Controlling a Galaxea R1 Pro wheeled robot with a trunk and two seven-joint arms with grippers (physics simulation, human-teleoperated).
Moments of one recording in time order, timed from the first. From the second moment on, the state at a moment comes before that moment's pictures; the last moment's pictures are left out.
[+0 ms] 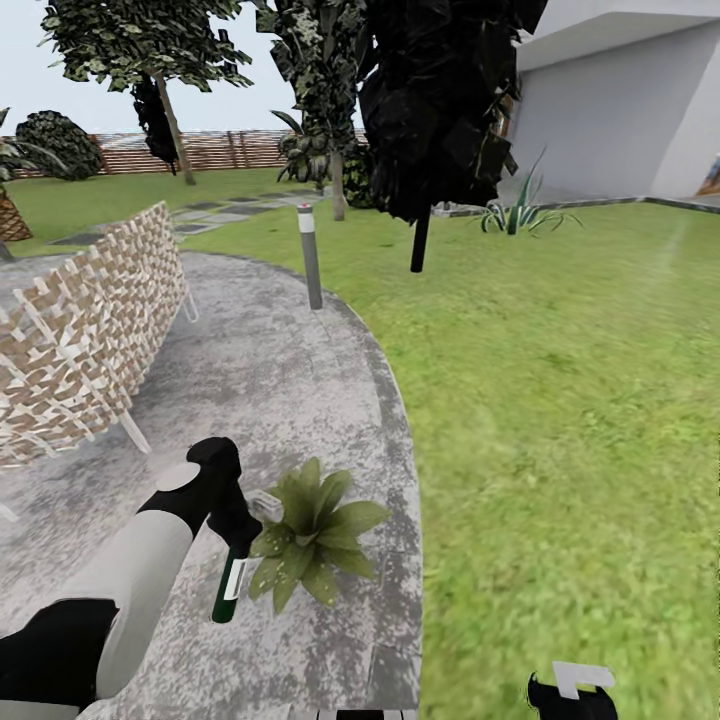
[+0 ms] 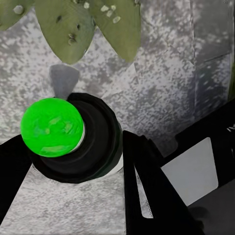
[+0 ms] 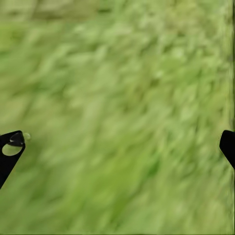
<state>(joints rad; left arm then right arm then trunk) -0.96 0.01 -0.01 -0.62 -1.43 0.97 -1.56 -0.46 -0.09 -0.24 -0.04 0.27 -0.37 -0.35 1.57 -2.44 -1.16</state>
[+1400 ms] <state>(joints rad) -0.97 0.02 -0.11 -0.59 -1.50 0.86 -1.56 -0.46 -0.10 -0.24 -0.03 0.27 -0.37 -0.35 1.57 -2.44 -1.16</state>
